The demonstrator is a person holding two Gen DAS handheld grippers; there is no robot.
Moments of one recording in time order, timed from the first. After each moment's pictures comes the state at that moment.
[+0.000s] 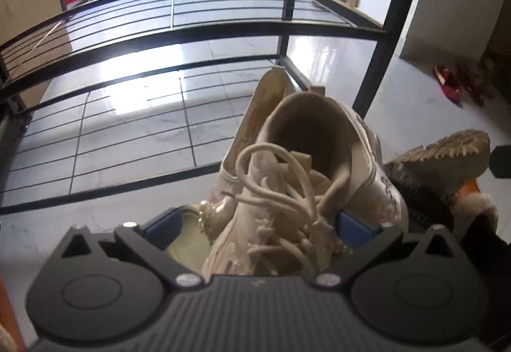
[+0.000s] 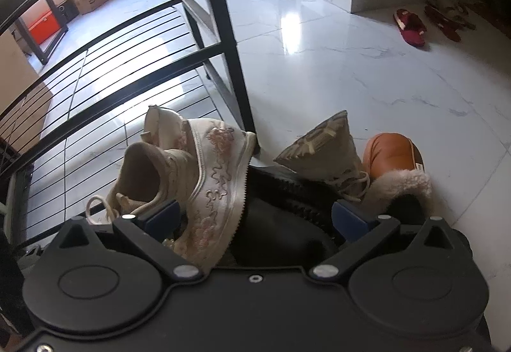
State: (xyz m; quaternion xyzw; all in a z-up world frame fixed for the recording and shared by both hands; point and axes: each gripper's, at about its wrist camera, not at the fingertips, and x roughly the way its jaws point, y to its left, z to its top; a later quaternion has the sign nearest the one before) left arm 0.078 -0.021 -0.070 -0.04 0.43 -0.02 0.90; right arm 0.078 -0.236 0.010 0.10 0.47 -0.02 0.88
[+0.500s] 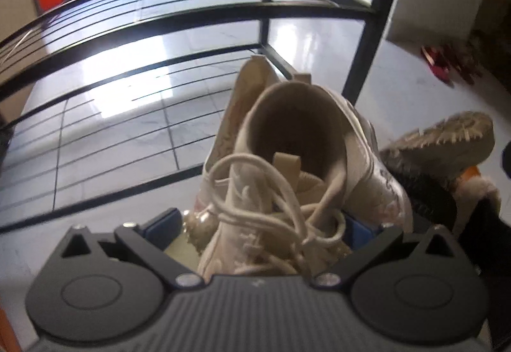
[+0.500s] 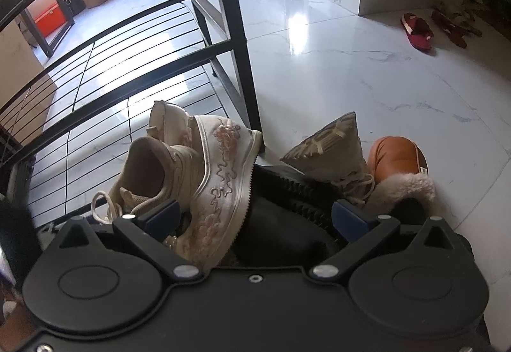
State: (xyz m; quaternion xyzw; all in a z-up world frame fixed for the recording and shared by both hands) left arm 0.118 -0.029 -0.099 0.02 0.45 -0.07 0.89; right arm 0.080 -0.231 0.007 0.09 0.47 0.00 0.88
